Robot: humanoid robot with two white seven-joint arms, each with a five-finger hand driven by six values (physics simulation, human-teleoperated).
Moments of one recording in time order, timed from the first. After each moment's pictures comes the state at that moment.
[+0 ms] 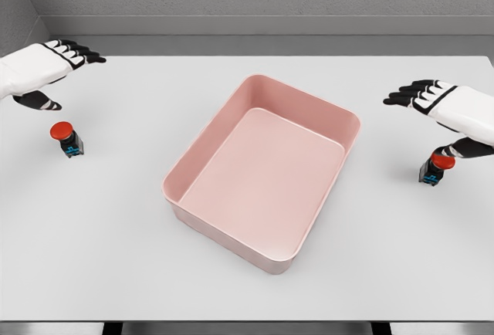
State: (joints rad) left arm -0.61 0.81 -0.40 -1.23 -0.62 -0.61 -0.31; right arm -0.19 -1.13 0.28 -1.75 0.25 -0.45 0.24
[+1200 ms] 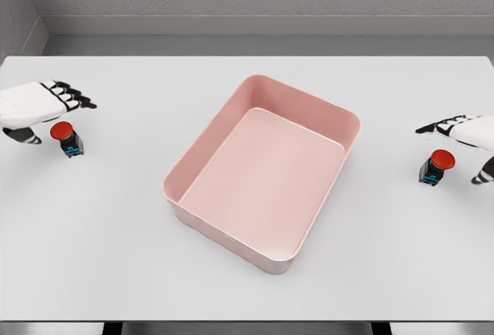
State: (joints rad) left arm -0.59 0.93 -0.55 -1.26 -0.69 -0.61 -0.34; right arm -0.22 -1.13 0.28 -1.72 0.24 -0.14 0.61
